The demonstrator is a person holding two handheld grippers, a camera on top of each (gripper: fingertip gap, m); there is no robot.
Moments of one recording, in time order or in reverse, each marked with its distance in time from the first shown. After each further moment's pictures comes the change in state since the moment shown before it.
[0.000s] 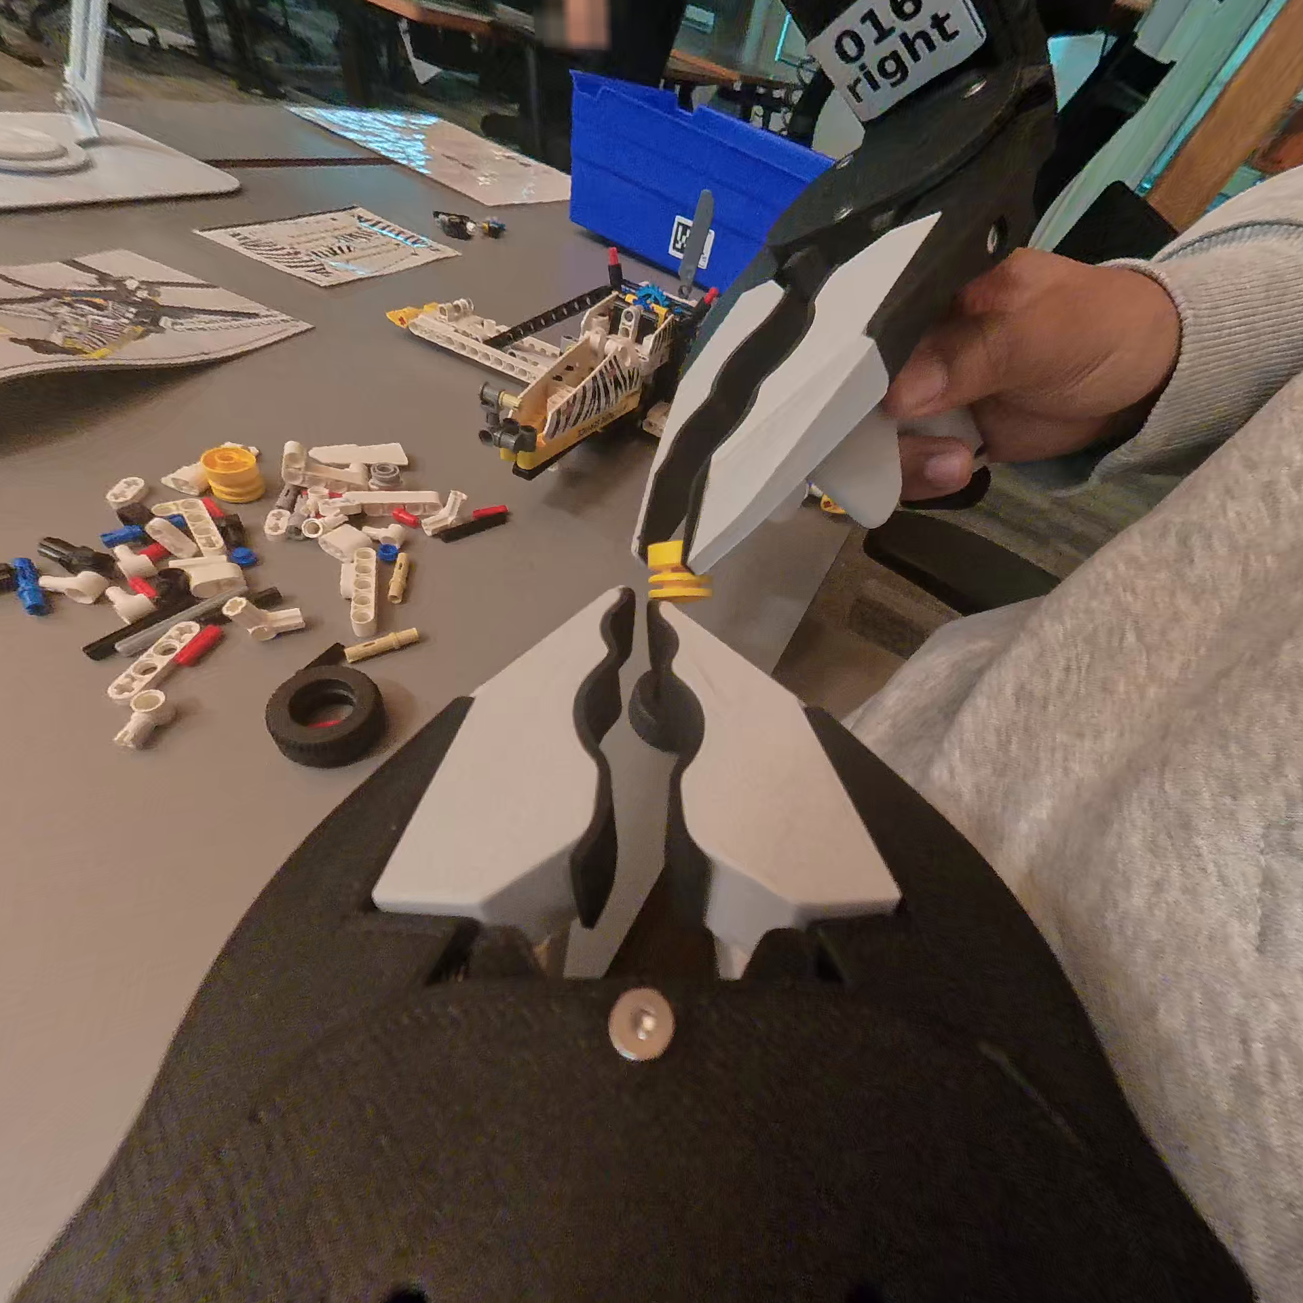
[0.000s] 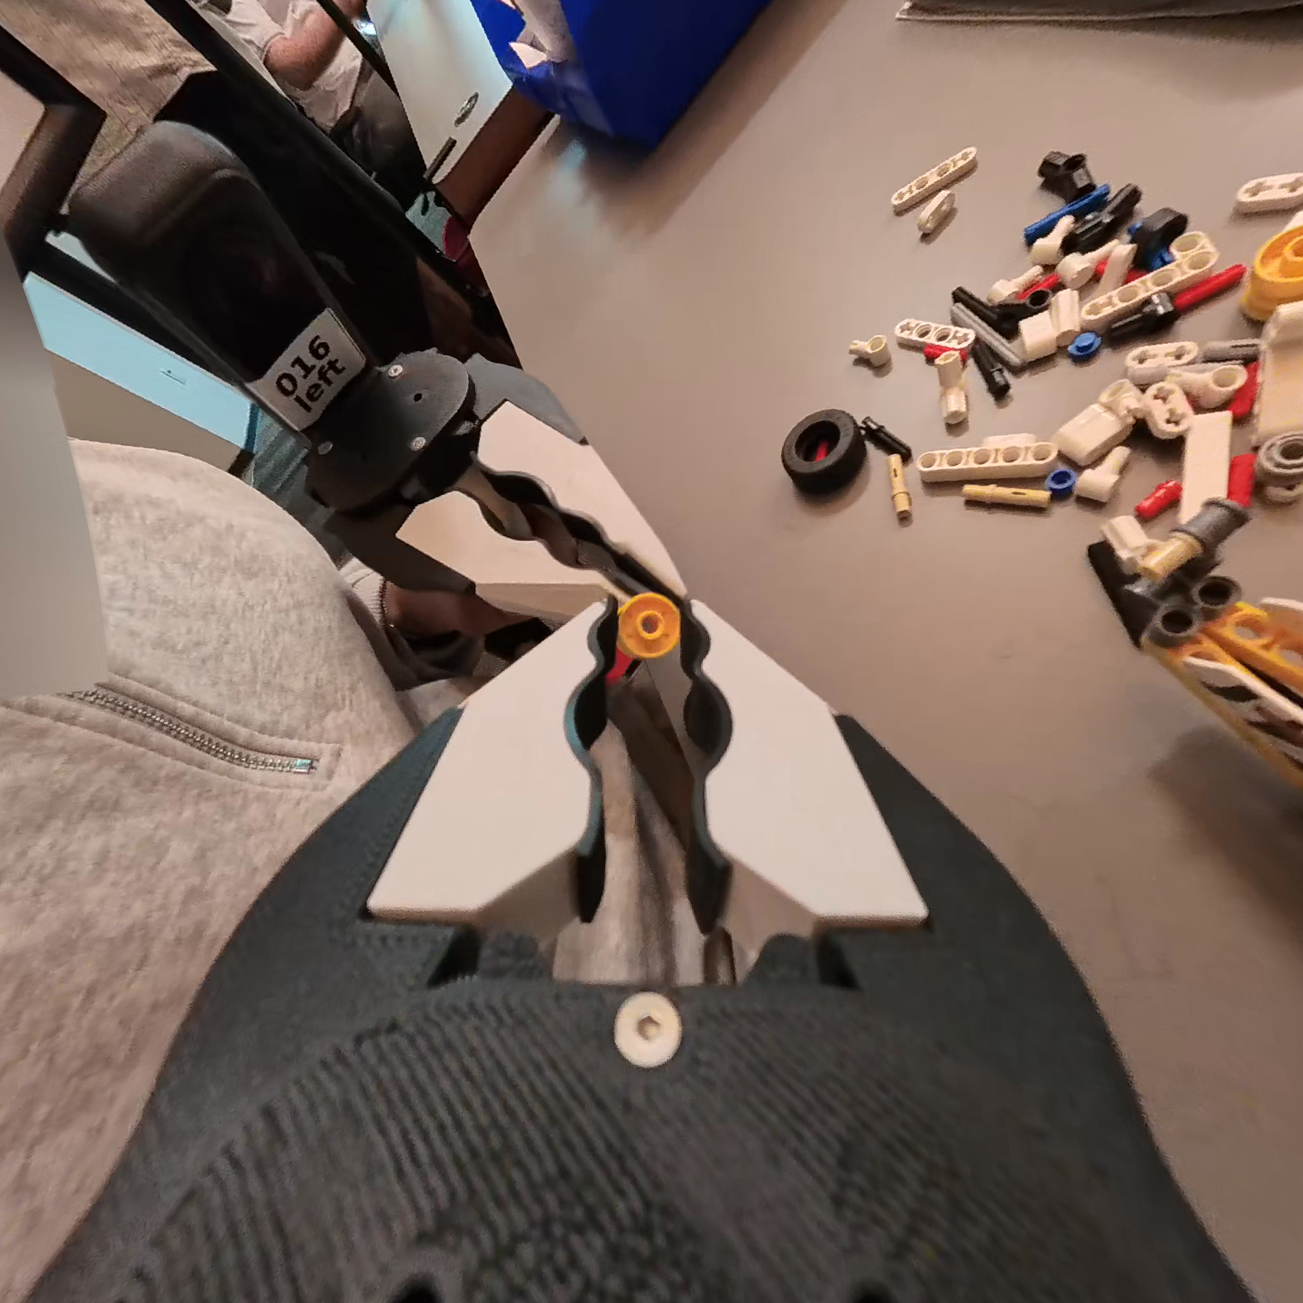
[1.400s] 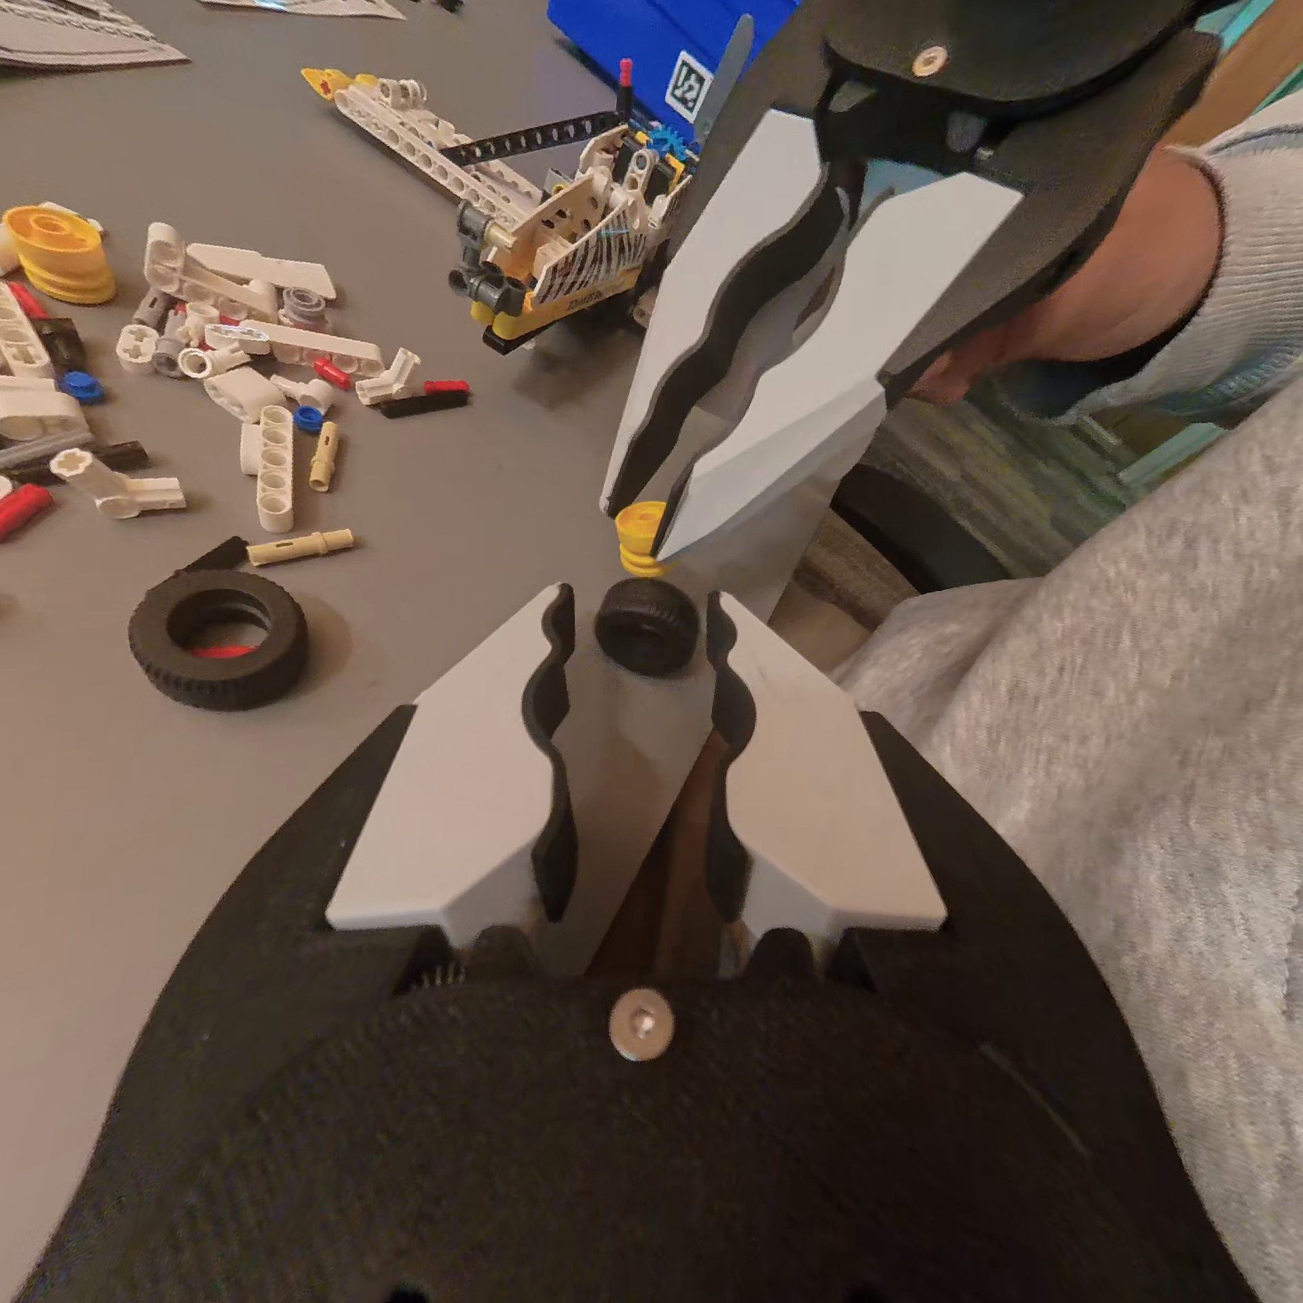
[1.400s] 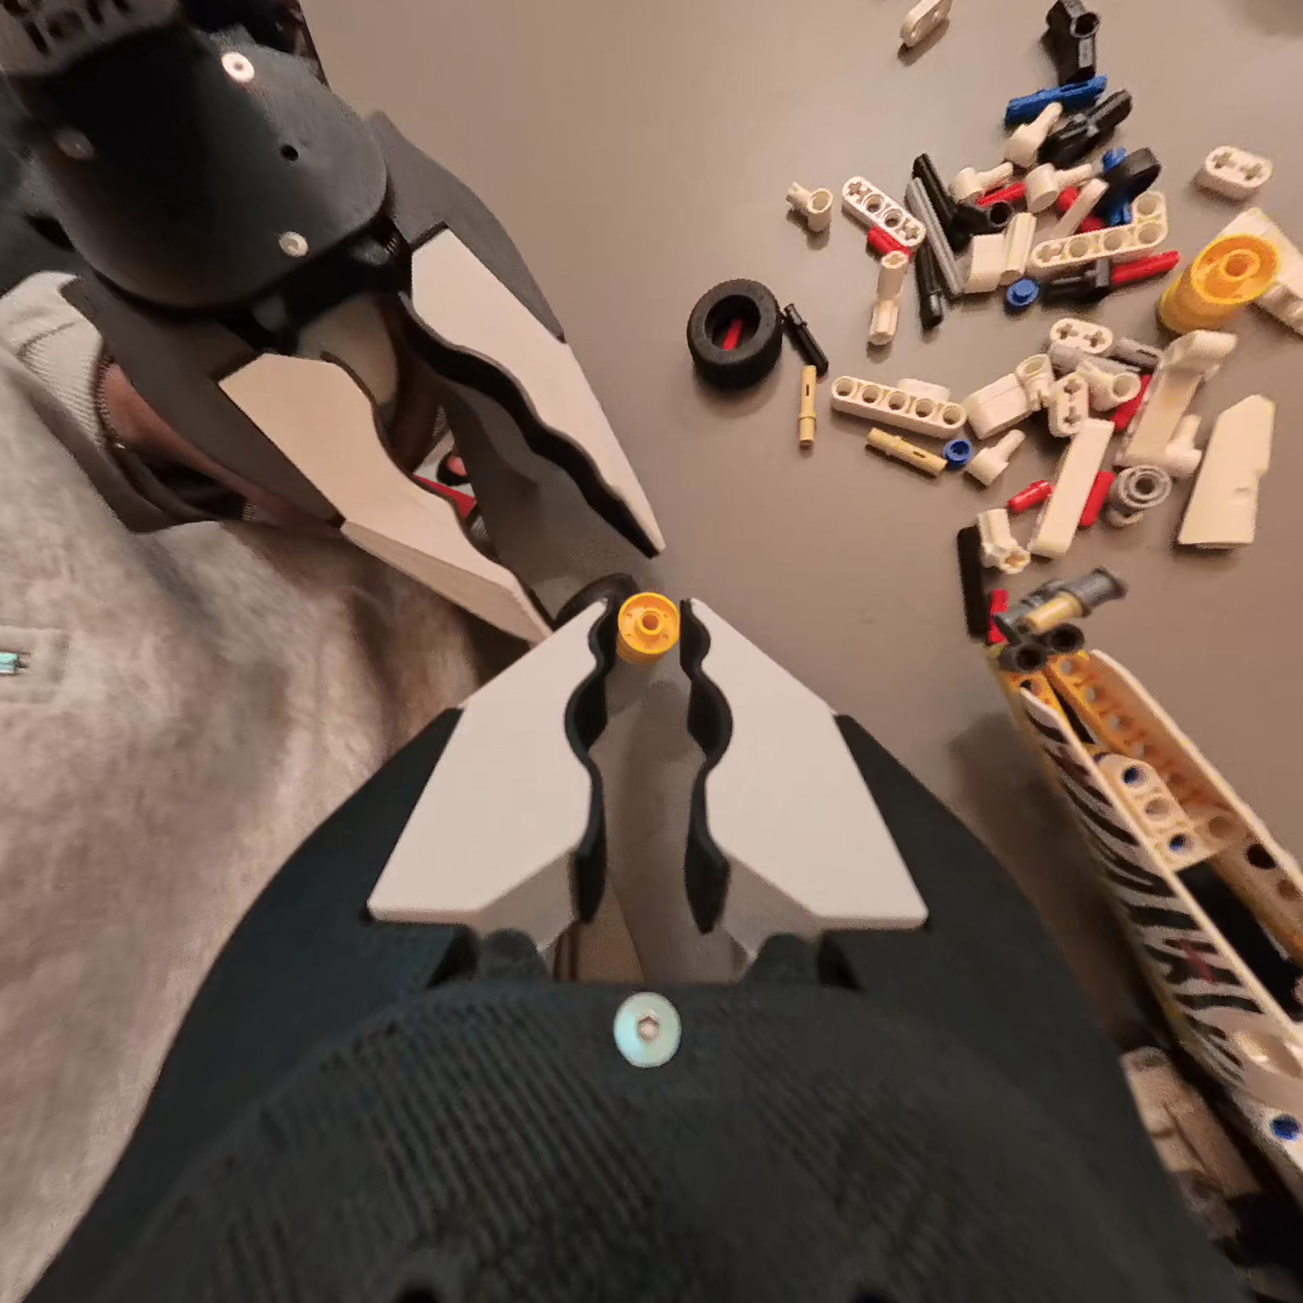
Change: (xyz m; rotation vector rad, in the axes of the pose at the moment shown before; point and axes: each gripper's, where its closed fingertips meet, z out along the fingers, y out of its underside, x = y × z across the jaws) left arm -0.001 0.030 0.017 -0.148 0.078 -0.195; right arm 0.037 0.023 0.005 -0.339 0.216 -0.259
